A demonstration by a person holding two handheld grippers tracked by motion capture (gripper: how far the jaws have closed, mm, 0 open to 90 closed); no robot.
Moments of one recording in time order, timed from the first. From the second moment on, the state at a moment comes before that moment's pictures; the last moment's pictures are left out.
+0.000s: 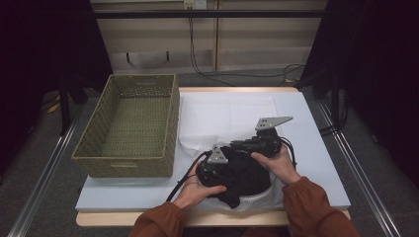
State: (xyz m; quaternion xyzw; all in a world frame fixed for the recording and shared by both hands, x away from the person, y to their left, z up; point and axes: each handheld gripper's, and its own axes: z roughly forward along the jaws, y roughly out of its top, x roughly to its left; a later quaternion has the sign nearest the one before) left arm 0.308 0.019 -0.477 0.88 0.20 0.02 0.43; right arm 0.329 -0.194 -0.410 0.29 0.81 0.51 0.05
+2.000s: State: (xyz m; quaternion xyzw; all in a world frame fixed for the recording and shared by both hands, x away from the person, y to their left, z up) left arm 0.290 0.038 -0.472 0.89 0.20 0.05 0.41; right arm 0.324 -0.197 -0.415 0.29 0.81 0.51 0.04
